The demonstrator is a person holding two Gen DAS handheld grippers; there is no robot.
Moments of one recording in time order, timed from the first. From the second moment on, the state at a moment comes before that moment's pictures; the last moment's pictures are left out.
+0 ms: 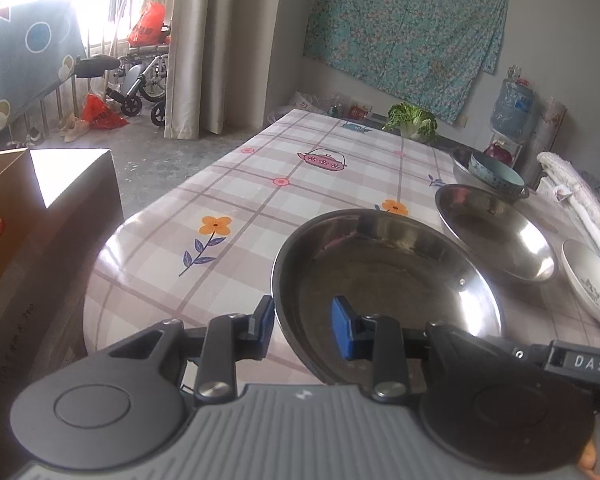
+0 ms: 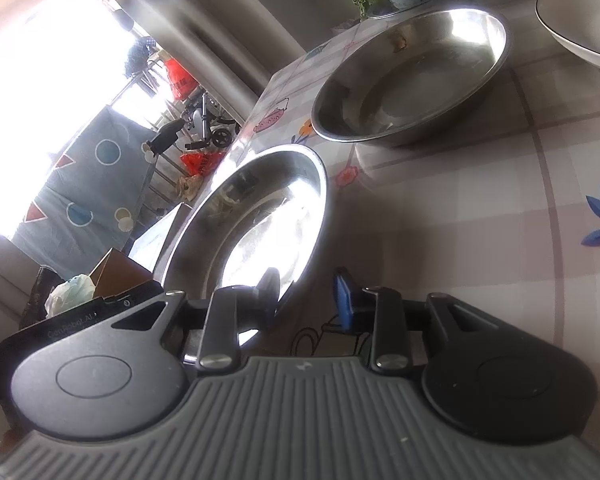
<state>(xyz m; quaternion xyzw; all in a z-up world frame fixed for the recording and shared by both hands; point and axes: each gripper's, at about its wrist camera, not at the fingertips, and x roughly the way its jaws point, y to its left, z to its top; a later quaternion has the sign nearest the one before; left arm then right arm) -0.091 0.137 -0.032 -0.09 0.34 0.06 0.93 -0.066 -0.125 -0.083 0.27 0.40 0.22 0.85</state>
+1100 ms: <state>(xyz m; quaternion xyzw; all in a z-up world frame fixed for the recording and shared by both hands) -0.052 0.160 -0.057 -0.11 0.36 0.04 0.93 -0.063 -0.105 -0.073 0.22 0.40 0.17 0.87</state>
